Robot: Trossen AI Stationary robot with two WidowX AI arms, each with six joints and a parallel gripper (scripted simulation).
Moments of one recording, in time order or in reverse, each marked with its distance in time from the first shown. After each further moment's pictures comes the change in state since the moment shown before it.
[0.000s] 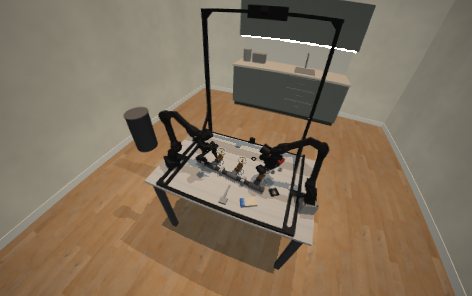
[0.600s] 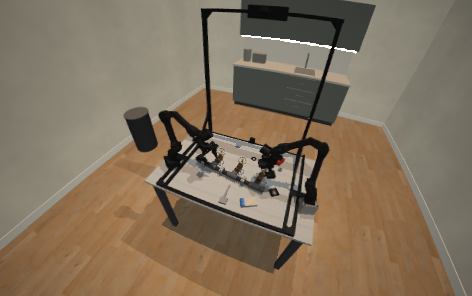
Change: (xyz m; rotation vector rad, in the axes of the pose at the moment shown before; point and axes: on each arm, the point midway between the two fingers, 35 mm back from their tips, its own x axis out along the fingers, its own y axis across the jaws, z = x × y) left arm 0.000 0.000 0.000 -1.105 0.000 -0.001; right arm 0.000 0.000 0.000 0.000 0.000 0.000
